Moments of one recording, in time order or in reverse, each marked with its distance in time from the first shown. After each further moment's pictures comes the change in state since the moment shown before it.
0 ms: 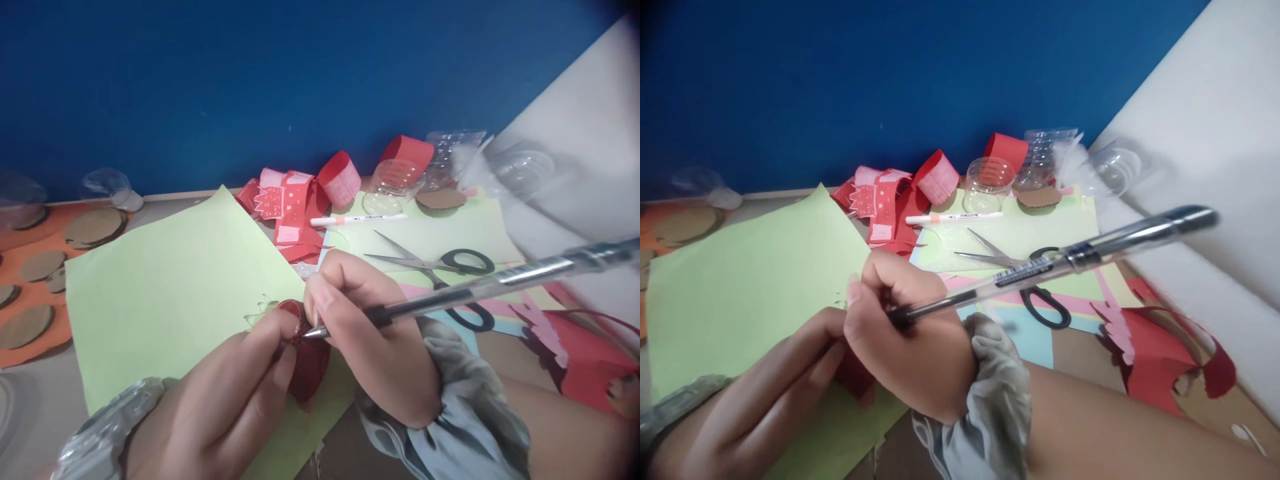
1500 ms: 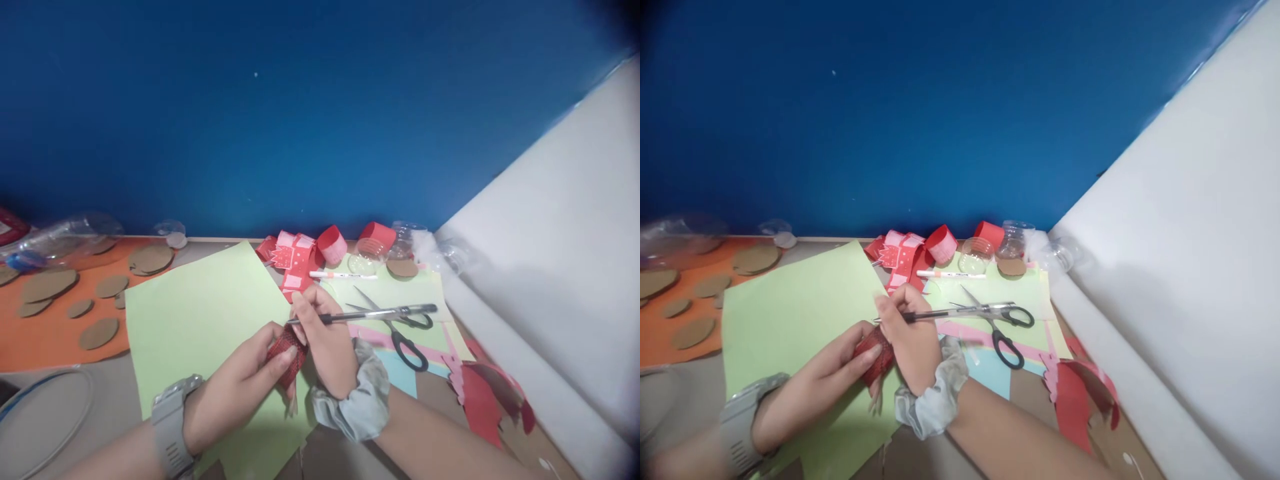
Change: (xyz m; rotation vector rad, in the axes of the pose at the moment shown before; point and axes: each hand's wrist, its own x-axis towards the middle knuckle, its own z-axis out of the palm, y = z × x) left_hand 0.010 -0.012 -0.004 -0.411 0.060 -0.161; right_hand 0.026 0.002 0.025 0.229 0.182 0.045
